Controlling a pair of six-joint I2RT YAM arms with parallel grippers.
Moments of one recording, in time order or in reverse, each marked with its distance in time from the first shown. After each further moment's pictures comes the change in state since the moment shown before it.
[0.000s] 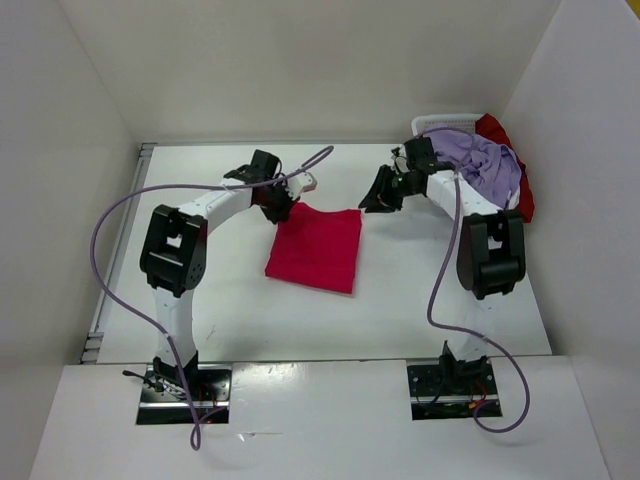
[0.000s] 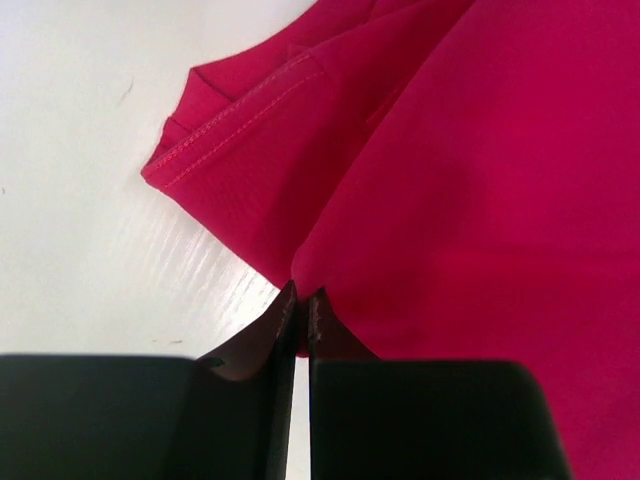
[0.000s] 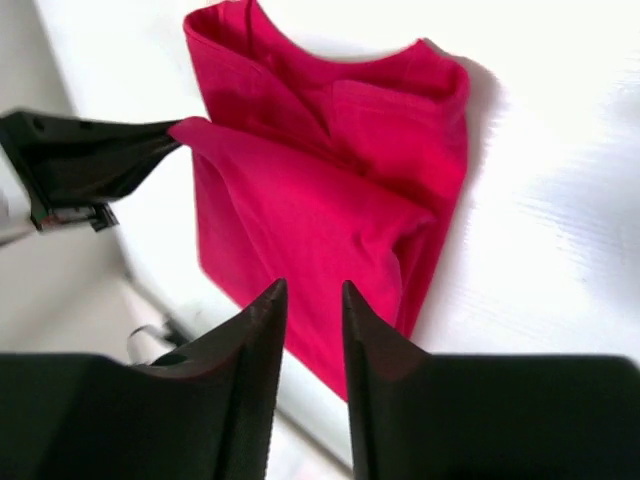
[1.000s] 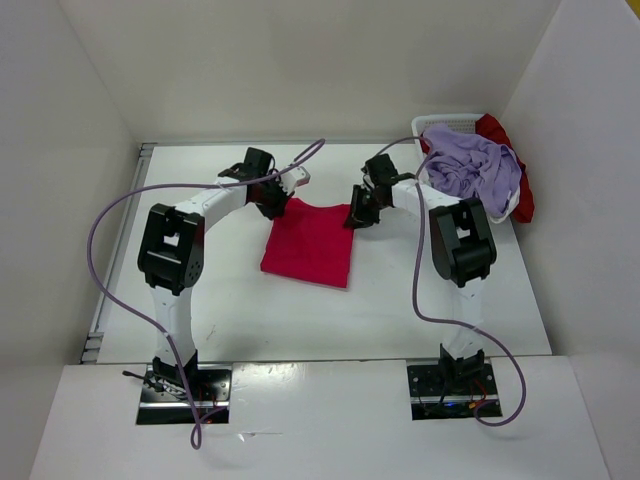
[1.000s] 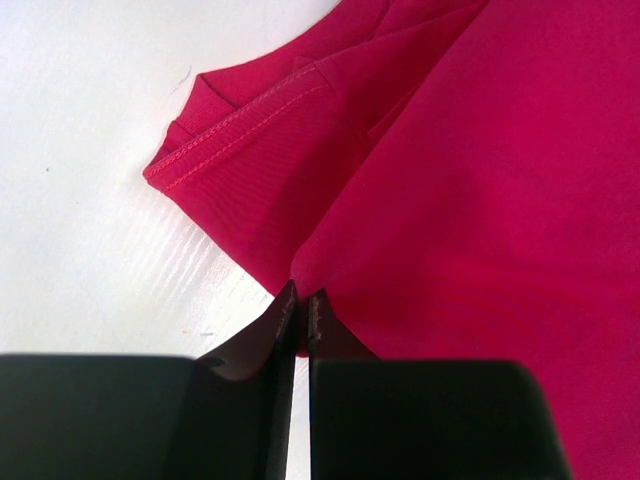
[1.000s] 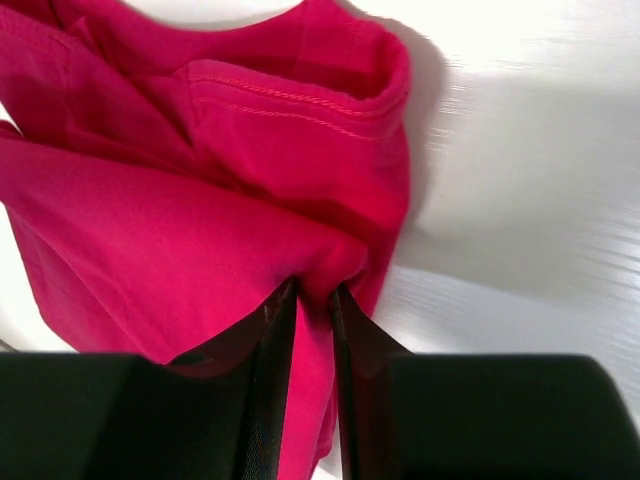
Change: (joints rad) left arm 0.042 0.016 0.000 0.046 0.001 -0.043; right arm 0.167 0.152 0.009 0.075 0.278 -0.048
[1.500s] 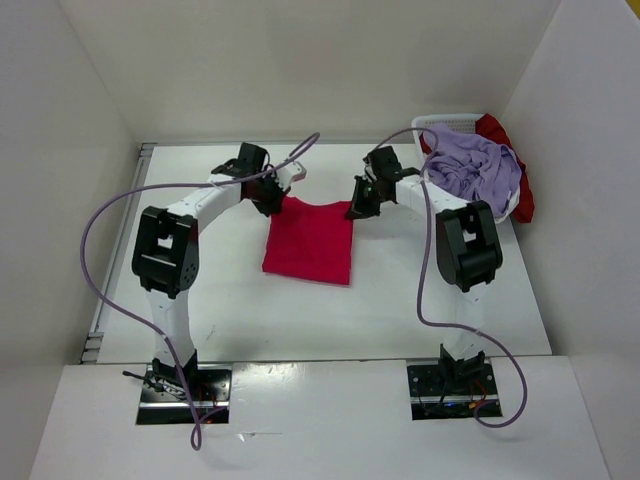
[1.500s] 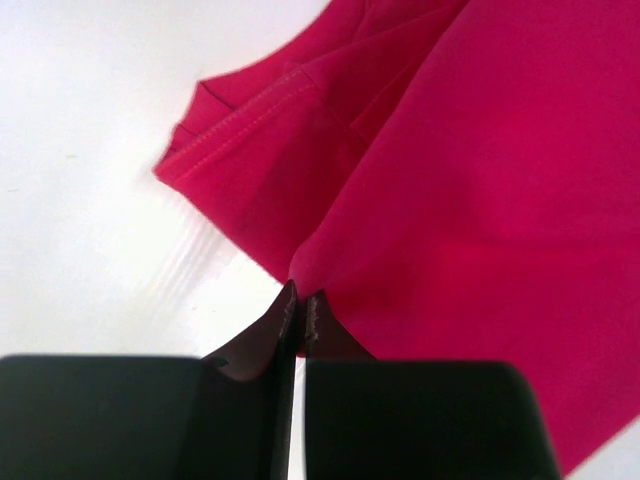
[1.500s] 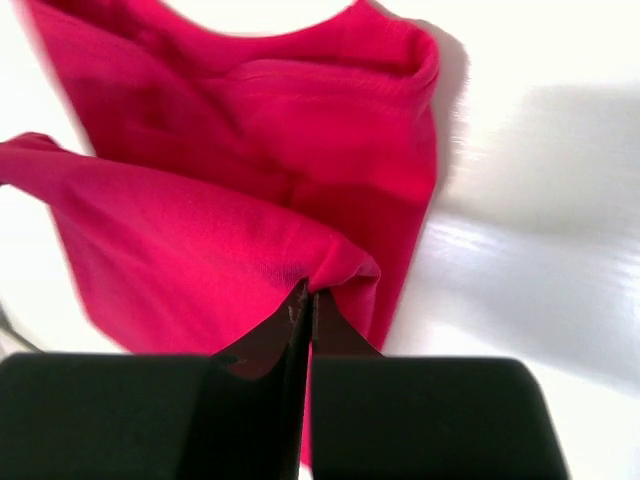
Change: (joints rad) left arm 0.011 -0.029 0.003 -0.035 0.013 -0.002; right arm 0.002 -0.026 0.019 0.005 -0.012 0.010
